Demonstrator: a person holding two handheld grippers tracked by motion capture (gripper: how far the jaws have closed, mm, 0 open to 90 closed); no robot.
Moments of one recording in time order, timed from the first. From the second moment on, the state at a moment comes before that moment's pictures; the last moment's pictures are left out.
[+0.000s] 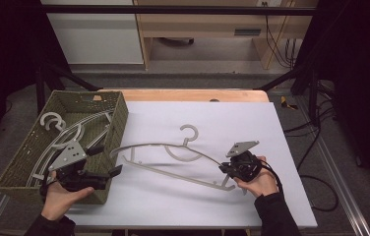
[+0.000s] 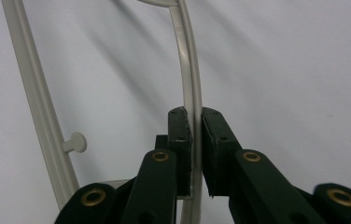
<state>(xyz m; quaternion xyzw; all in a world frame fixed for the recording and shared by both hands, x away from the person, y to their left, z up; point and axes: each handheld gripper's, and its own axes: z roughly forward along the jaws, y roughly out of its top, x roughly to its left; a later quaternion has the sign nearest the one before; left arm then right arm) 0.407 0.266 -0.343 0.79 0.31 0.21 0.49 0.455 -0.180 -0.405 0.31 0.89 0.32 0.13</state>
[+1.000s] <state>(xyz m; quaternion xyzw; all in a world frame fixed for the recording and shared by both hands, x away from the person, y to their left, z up) 0.447 0.198 -0.365 0.94 0.19 0.13 0.25 0.429 -0.178 -0.385 0.22 0.91 0.33 0.10</state>
